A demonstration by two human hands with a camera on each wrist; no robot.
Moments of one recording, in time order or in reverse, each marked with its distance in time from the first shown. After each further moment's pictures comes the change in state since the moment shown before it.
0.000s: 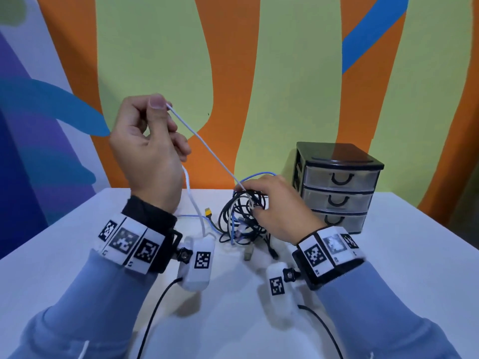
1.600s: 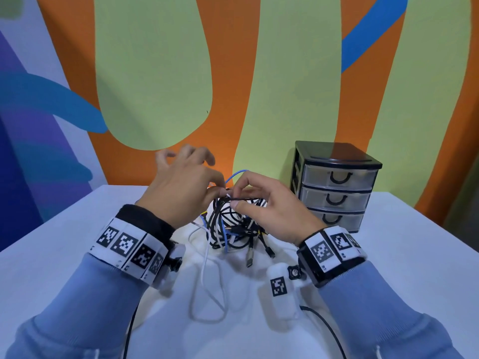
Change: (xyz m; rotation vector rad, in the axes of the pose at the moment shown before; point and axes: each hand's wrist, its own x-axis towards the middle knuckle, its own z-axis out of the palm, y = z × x) left_hand -0.021 -0.032 -0.024 1.201 -0.996 0.324; right_hand -0.012 -0.017 -0.007 0.478 -0.087 -0.063
